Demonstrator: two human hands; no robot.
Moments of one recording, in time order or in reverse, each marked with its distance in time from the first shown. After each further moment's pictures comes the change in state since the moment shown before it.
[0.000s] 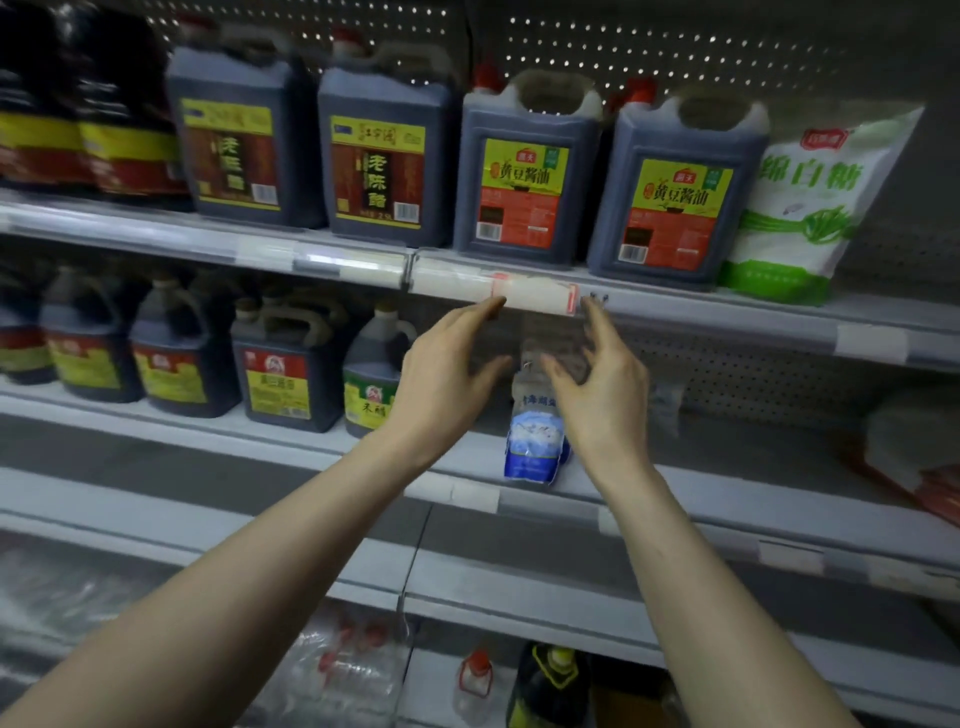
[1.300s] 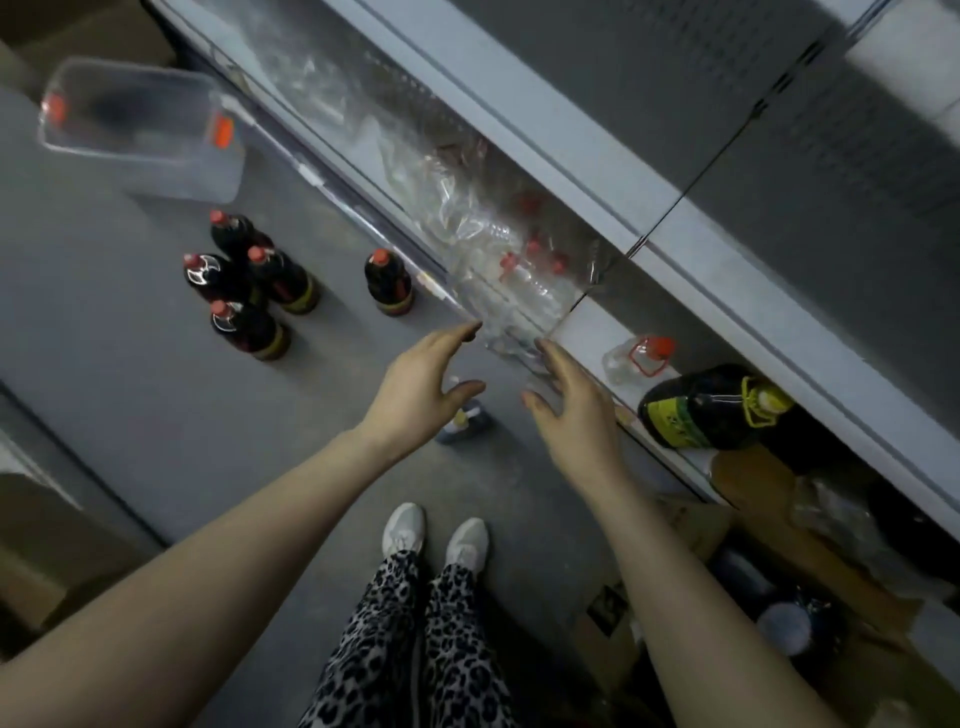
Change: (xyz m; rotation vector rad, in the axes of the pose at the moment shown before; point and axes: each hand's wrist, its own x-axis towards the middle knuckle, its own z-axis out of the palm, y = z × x) left_hand -0.471 -0.238 0.024 0.121 -0.382 -0.907; right_hand -0.376 0.173 0.245 0.000 -1.168 0.279
